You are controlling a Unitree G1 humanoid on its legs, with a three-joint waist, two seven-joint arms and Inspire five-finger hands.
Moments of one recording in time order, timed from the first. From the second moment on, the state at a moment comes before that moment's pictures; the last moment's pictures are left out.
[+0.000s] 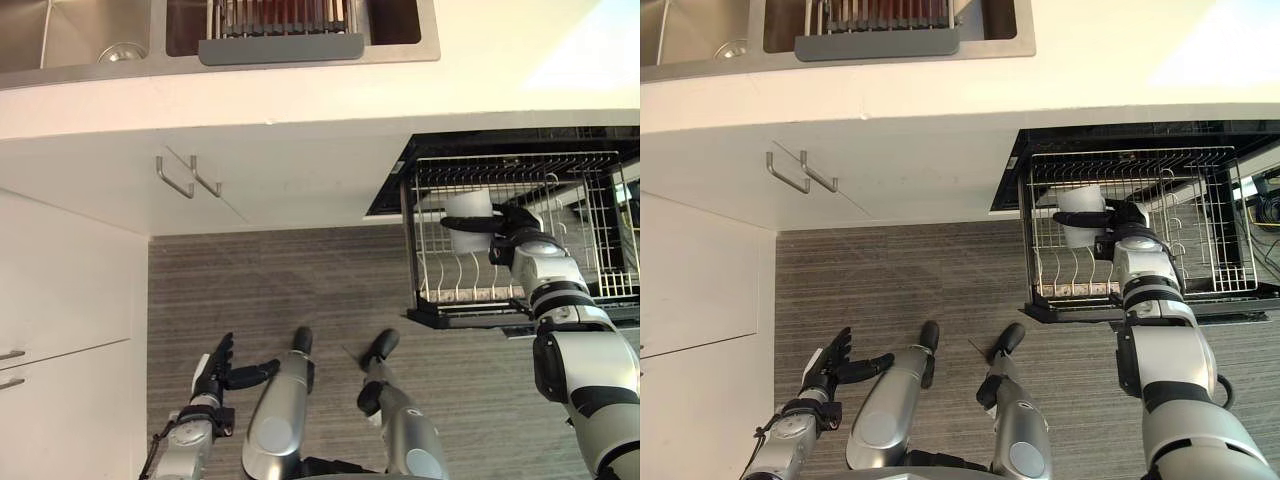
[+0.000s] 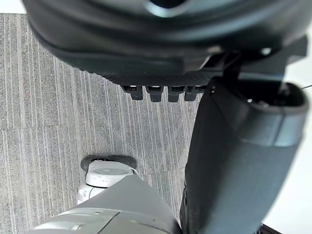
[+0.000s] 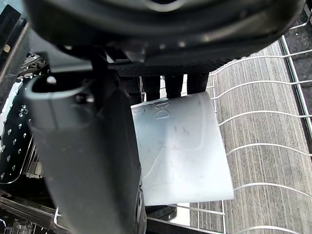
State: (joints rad) left arm 0.10 0.25 -0.05 0.60 -0.16 -0.08 0.02; right arm -0.88 -0.55 -0.04 1.12 0.17 0.25 -0.05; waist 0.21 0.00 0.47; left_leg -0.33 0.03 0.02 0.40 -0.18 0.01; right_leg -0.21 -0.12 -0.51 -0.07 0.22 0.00
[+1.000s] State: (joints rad) left arm 0.09 0.21 -0.10 0.65 -0.12 -0.05 0.01; right arm -0.76 -0.53 -0.08 0.97 0.40 0.24 0.07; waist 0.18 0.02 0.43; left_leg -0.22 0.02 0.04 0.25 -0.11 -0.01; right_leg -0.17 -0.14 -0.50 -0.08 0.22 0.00
